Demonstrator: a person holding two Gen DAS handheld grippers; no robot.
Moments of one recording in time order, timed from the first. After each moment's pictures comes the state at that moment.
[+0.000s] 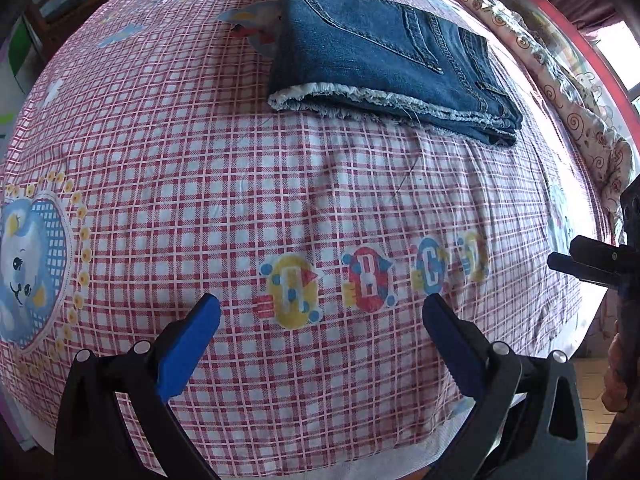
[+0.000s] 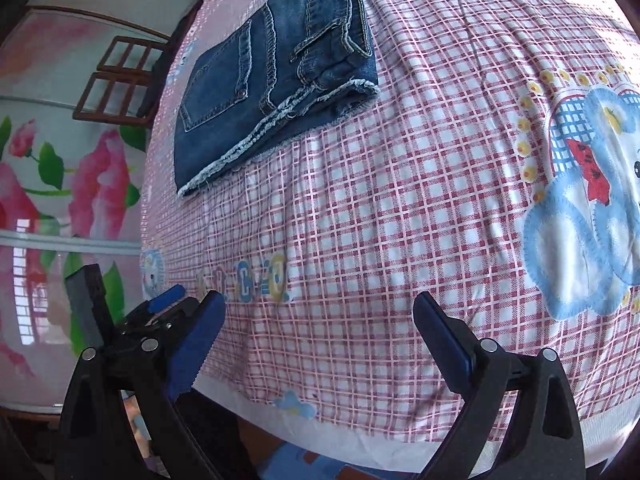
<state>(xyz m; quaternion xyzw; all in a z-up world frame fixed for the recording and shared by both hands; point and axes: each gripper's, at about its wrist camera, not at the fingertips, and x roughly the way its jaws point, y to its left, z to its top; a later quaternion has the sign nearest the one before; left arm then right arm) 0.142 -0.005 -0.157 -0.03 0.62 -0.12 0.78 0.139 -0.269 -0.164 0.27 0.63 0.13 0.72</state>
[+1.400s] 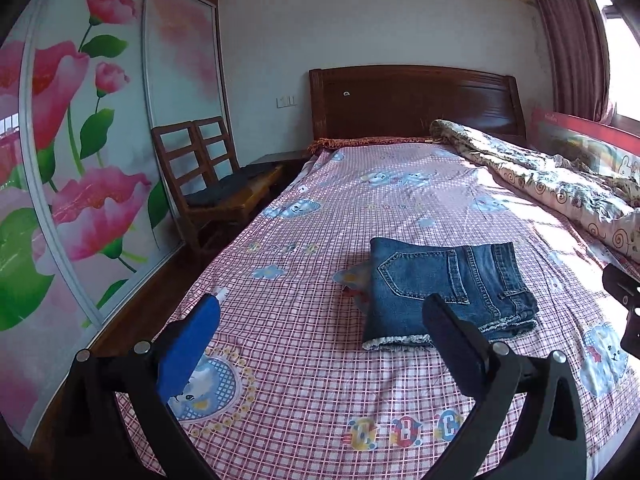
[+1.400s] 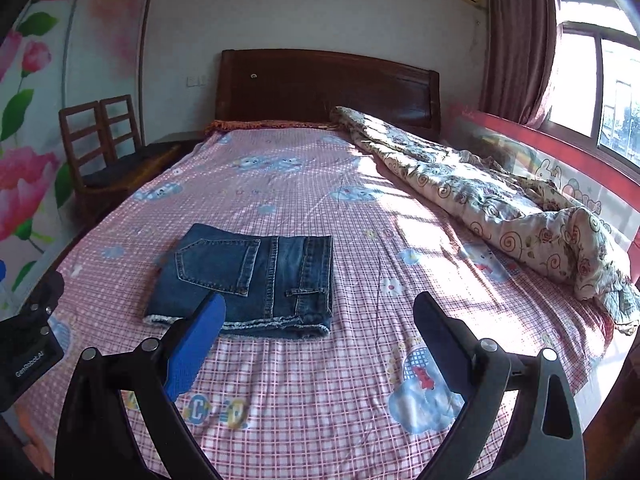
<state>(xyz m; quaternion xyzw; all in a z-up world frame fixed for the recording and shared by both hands) 0.068 -0.010 -0.014 0.04 0.23 0.08 0.97 0.076 -0.179 -0.004 -0.02 0.27 -0.08 0.96</state>
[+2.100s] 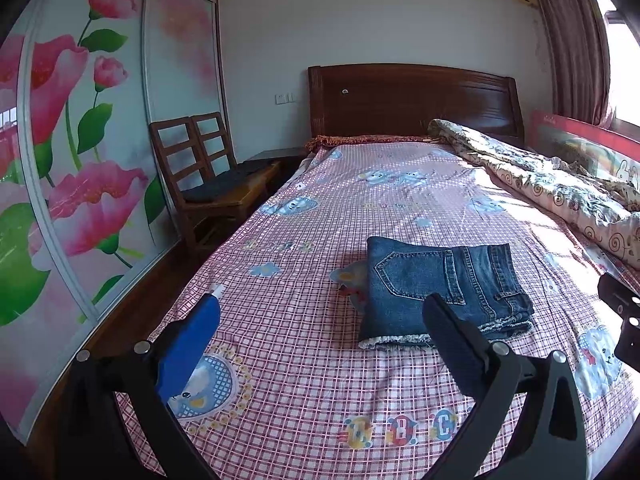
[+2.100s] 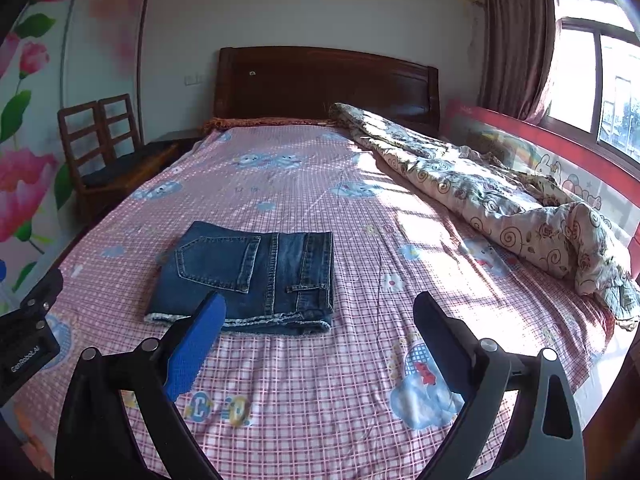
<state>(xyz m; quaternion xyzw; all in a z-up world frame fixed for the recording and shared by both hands) 0.067 -0.008 -0.013 0.03 0.24 0.07 0.97 0.076 -0.178 -0.005 -0.01 0.28 -0.09 0.96</state>
